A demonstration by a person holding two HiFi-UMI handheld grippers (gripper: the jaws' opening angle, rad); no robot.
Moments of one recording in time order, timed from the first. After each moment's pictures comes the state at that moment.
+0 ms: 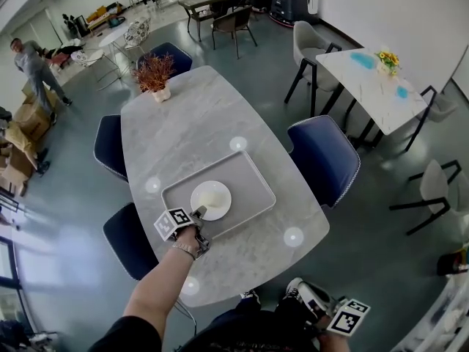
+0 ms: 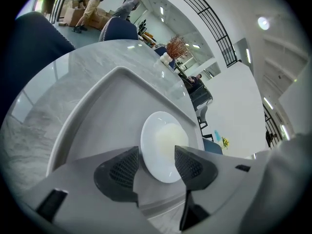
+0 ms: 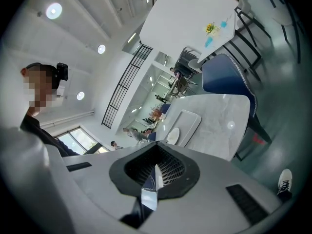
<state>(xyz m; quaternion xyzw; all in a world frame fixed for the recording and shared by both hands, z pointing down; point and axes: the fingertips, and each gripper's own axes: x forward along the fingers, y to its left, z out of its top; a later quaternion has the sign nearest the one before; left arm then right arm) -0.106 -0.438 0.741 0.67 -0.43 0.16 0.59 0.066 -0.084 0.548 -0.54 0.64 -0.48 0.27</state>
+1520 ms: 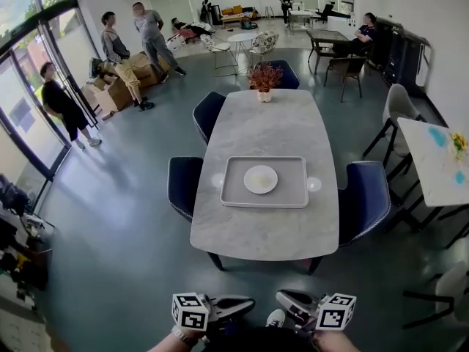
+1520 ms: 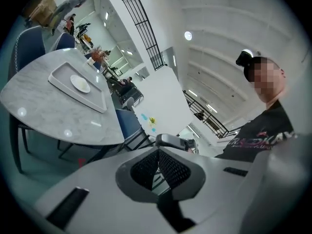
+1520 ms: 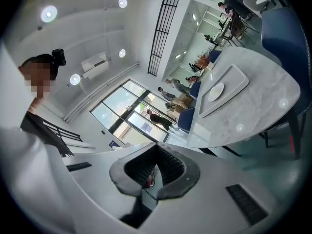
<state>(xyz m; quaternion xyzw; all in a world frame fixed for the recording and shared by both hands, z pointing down) -0.008 0.051 0.528 0.88 -0.17 0.00 0.44 0.052 0.023 0.525 -0.17 0.84 -0.50 0.09</state>
